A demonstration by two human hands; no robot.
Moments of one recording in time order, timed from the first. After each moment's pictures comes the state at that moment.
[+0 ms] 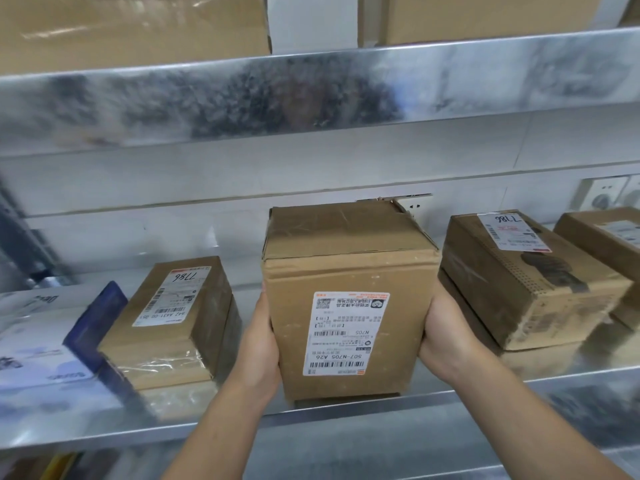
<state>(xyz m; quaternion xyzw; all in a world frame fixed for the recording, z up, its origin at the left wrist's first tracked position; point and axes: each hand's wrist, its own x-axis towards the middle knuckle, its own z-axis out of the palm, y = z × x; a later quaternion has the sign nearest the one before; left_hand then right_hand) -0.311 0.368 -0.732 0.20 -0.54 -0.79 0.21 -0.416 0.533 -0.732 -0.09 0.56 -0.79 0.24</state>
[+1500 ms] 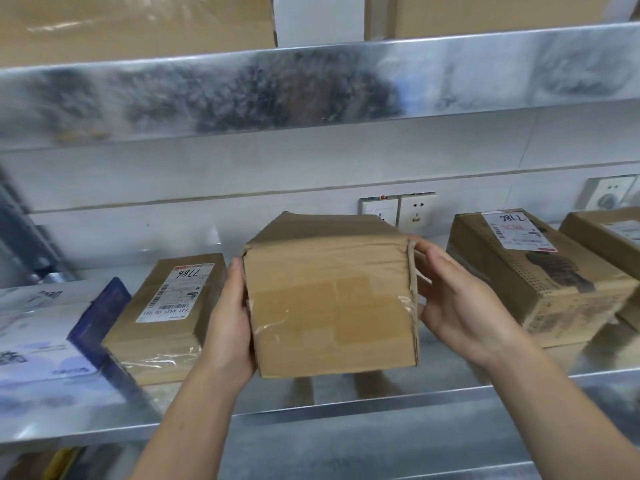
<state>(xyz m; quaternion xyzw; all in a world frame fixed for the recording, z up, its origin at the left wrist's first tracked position) -0.305 0.337 -0.716 0.19 -0.50 -0.82 0.22 -0.434 0.552 -0.717 -0.20 0.48 -0.81 0.26</state>
